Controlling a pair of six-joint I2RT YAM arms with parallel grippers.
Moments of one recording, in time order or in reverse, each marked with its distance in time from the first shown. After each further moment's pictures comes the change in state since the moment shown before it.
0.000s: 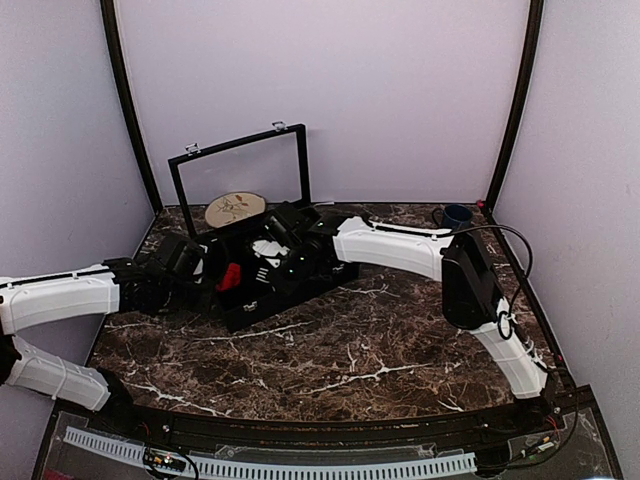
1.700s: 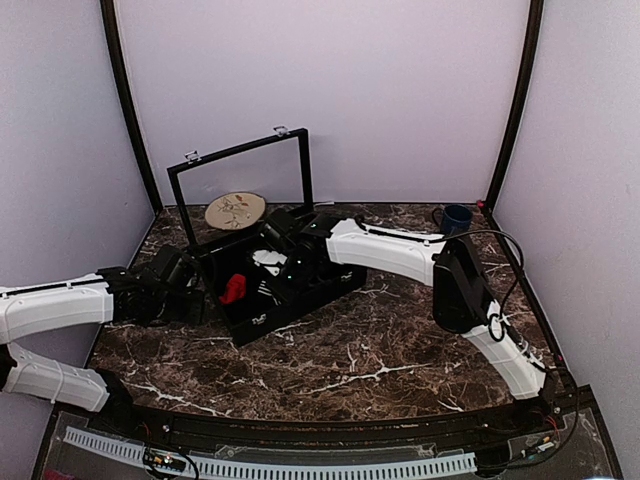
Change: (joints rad) left arm 0.011 -0.063 -0.081 -0.070 -0.048 -0.106; right arm 0.013 0.070 0.106 -0.173 -0.060 0.067
